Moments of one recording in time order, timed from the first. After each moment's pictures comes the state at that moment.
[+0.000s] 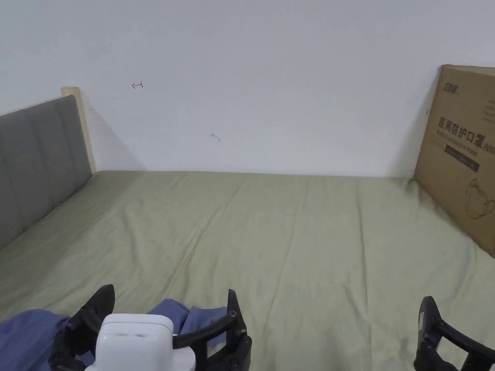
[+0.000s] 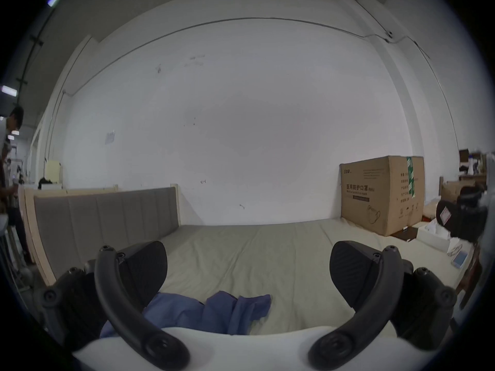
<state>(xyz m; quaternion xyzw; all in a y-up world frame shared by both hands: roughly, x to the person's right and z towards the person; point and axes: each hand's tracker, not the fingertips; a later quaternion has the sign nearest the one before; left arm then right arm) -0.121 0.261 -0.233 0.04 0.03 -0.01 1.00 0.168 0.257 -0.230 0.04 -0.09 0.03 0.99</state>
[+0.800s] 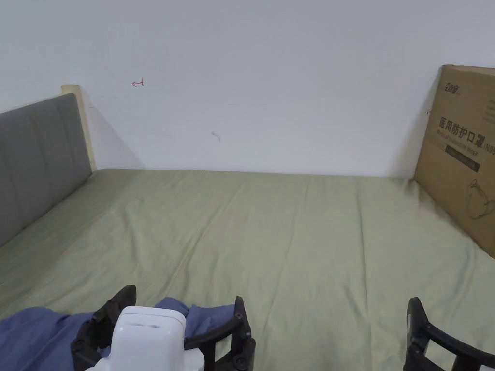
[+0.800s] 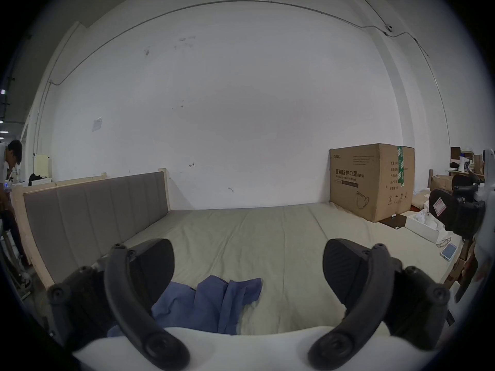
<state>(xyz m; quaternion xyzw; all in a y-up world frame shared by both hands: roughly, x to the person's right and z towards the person) -0.121 0.262 -0.237 -0.01 -0.01 -0.03 1.00 0.160 0.261 -0.226 0.05 -0.06 0.05 1.00</state>
